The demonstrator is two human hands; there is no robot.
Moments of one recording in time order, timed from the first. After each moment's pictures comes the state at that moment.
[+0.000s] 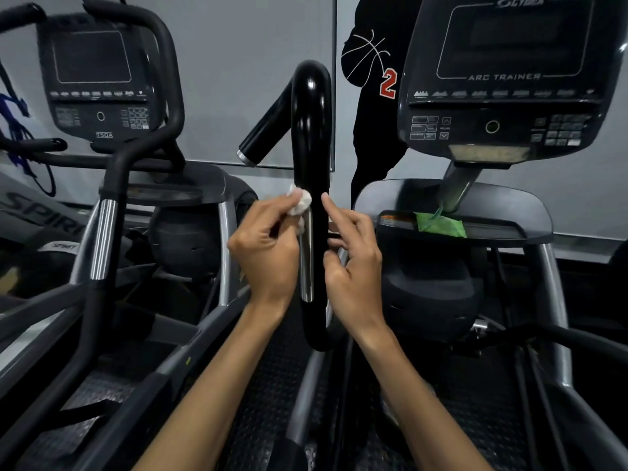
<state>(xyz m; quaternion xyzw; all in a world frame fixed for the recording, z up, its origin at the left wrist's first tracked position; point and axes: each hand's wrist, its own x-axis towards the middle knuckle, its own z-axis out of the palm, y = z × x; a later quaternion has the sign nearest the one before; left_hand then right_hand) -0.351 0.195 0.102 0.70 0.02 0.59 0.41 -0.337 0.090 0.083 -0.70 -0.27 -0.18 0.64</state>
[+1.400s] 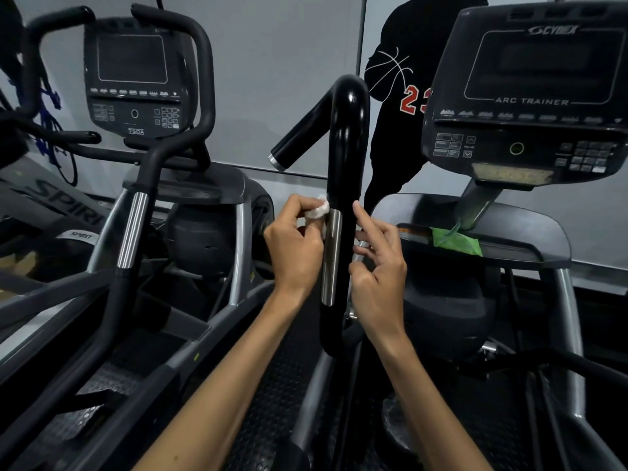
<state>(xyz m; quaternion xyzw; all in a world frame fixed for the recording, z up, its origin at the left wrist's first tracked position) -0.348 0.205 0.109 0.73 0.08 0.49 0.48 -0.341 0.095 0.083 -0.68 -0.25 -0.16 0.67</state>
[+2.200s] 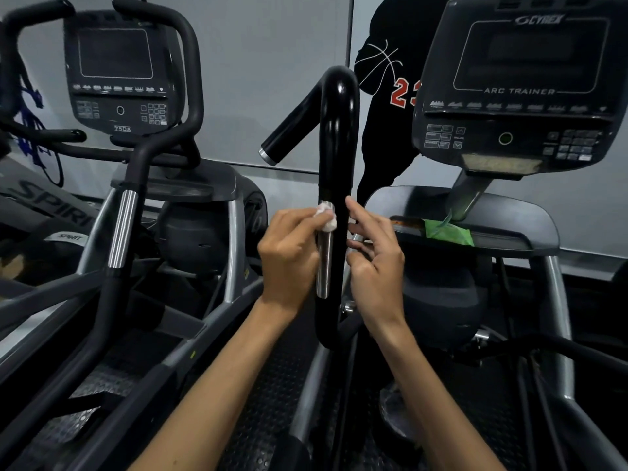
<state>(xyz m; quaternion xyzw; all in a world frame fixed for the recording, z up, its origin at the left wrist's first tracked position) -0.354 0.211 0.083 0.75 -0.06 0.62 0.24 -0.341 0.089 0.086 -0.67 -0.25 -0.14 0.69</state>
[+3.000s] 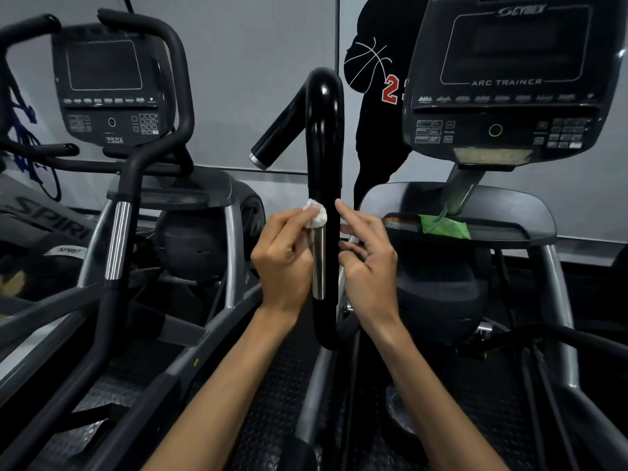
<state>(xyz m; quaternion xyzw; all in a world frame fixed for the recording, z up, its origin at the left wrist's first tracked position) -0.356 0.204 0.082 0.74 -0.02 0.60 0.29 -0.341 0.088 0.085 -0.65 -0.25 -0.13 0.70</state>
